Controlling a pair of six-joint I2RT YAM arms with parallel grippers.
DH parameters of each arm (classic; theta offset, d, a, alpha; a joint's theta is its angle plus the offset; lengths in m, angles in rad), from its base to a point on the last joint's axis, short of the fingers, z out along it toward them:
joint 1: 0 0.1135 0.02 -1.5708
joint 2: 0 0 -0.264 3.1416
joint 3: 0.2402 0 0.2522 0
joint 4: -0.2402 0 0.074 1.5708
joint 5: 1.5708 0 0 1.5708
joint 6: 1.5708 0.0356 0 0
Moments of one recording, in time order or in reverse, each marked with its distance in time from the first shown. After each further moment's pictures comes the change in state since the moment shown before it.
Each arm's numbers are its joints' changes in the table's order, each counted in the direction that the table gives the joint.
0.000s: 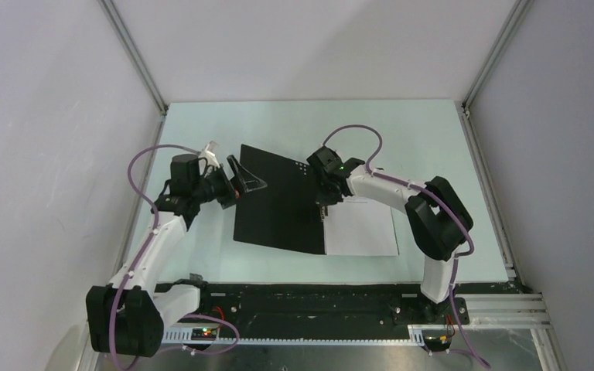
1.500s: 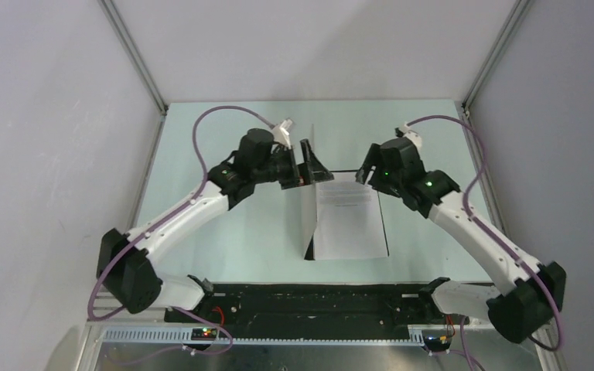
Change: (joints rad) left arm -0.546 0.258 0.391 0.044 -0.245 -0.101; right arm -0.181 -0.633 -0.240 -0.024 0.109 0.098
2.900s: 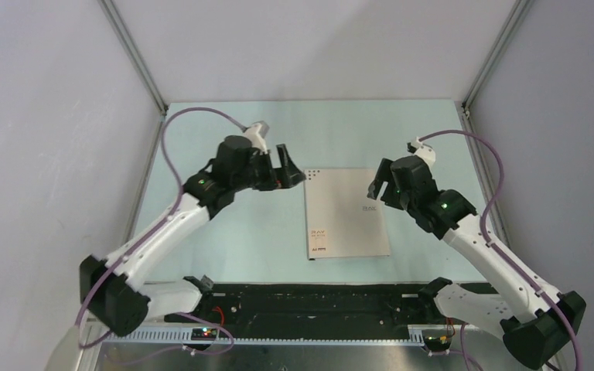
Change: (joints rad) left arm 0.042 -0.089 -0.063 -0.085 -0.184 0.153; right arm 0.013 -0.230 -0.110 -0.116 0.126 -0.037
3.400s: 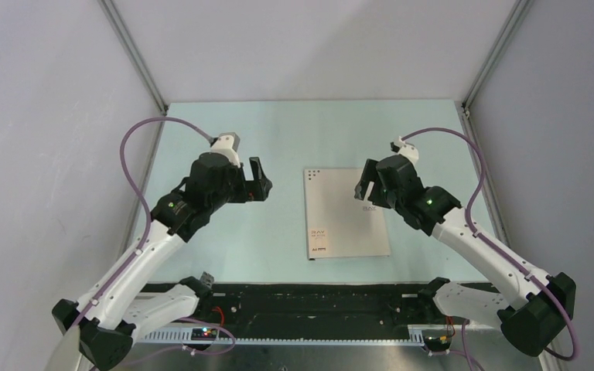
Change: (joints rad) left arm 0.033 -0.291 -0.051 -0.261 -0.325 0.172; right arm 0.076 0.089 -0.002 0.090 -0.019 0.000
